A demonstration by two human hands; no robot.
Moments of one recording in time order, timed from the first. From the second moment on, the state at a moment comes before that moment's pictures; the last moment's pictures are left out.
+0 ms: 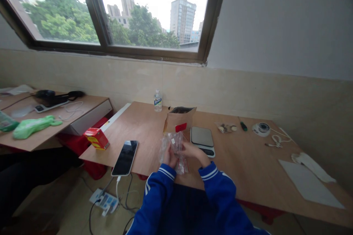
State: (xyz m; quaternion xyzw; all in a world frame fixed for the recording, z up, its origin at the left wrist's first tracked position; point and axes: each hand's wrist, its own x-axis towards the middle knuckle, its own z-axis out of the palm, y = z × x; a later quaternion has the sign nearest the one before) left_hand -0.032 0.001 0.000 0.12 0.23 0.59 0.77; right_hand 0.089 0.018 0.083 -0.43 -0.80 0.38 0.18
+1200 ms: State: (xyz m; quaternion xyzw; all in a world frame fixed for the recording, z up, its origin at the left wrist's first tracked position) left_hand -0.027 0.003 0.008 0.12 0.25 0.57 0.77; right_hand 0.107 0.071 0.165 -0.49 -0.78 0.07 0.39
